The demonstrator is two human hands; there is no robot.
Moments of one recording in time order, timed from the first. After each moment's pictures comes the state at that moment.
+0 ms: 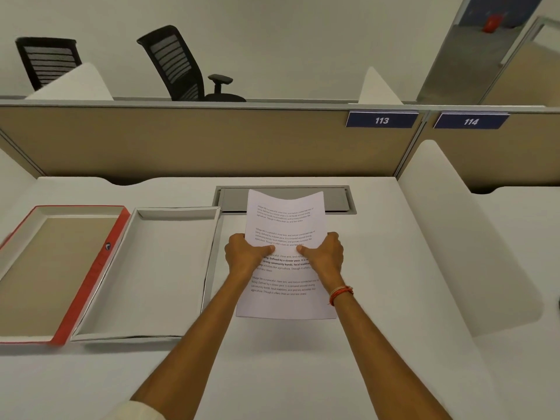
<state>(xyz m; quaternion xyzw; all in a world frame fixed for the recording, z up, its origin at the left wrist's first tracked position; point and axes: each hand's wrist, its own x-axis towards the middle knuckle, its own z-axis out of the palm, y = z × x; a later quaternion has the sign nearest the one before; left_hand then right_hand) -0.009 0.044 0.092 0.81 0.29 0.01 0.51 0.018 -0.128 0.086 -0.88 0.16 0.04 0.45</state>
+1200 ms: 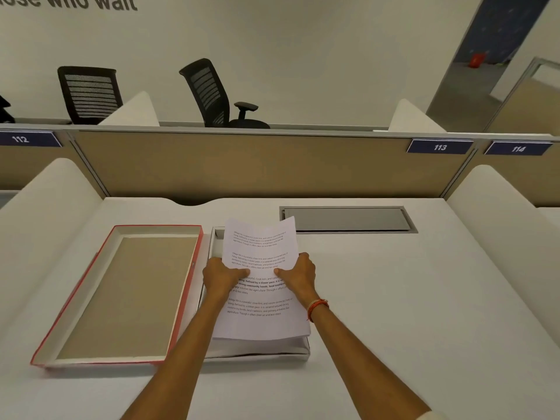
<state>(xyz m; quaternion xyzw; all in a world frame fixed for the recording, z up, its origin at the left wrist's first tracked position) -0.058 0.338 0.080 0.79 0.31 0.01 0.53 -0.024 0.161 0.078 -0.87 0.11 0.09 0.47</state>
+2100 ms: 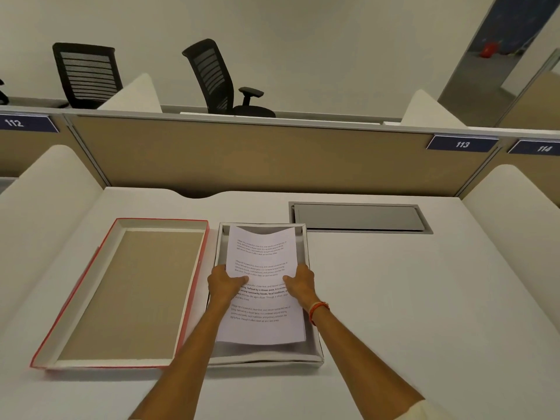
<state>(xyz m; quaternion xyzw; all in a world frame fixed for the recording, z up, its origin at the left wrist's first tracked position) -0.043 0.364 0.030 0.78 0.32 -0.03 0.53 -0.005 0.185 0.027 -0.87 0.10 0.17 0.45</state>
